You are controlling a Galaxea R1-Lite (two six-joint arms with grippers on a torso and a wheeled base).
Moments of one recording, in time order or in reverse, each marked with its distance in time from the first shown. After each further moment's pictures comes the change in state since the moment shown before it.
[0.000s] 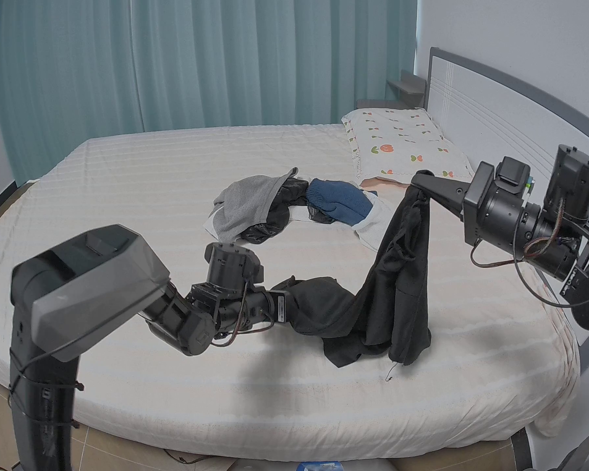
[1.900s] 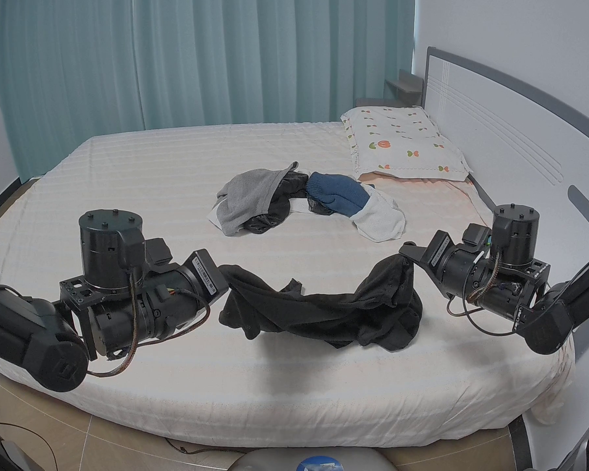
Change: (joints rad) left arm -0.034 -0.610 0.498 -0.080 0.035 -0.582; right arm 0.006 0.202 0.089 -0.029 -0.232 0.019
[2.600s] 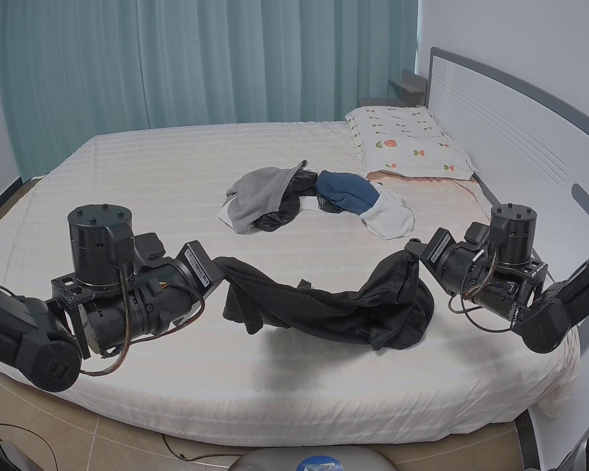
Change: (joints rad) left arm 0.004 -0.035 0.002 -0.006 -0.003 -0.032; right arm 0.003 0.013 -0.017 -0.004 -0.106 -0.016
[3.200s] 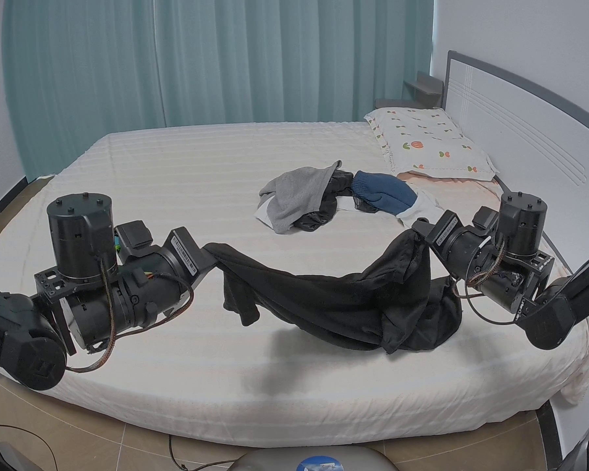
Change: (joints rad) left arm 0.009 -0.056 -0.002 0.003 0.001 0.005; right arm 0.002 -0.029 -0.010 -0.069 -0.040 -0.019
